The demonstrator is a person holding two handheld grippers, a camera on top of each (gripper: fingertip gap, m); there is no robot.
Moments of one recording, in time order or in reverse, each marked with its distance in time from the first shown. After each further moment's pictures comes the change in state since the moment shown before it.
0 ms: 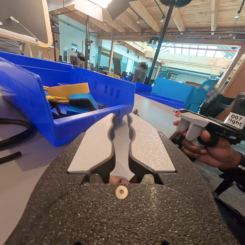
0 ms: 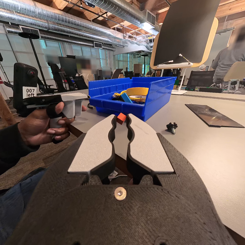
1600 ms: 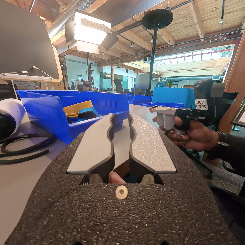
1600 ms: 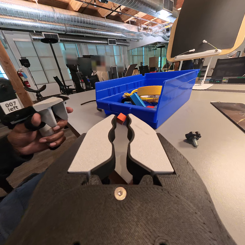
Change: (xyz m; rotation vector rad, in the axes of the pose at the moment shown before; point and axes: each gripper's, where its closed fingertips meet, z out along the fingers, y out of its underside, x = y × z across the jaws) left arm 0.019 -0.017 -0.053 0.150 0.012 0.184; right arm -0.006 0.005 0.039 -0.033 -0.118 0.090
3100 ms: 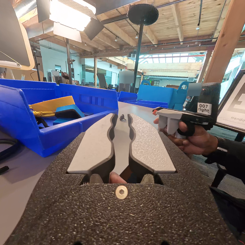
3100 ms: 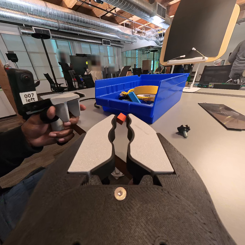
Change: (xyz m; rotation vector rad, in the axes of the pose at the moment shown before) left arm 0.010 0.014 0.034 -0.037 0.130 -0.100; right arm -0.006 0.000 -0.025 0.009 0.051 -0.058
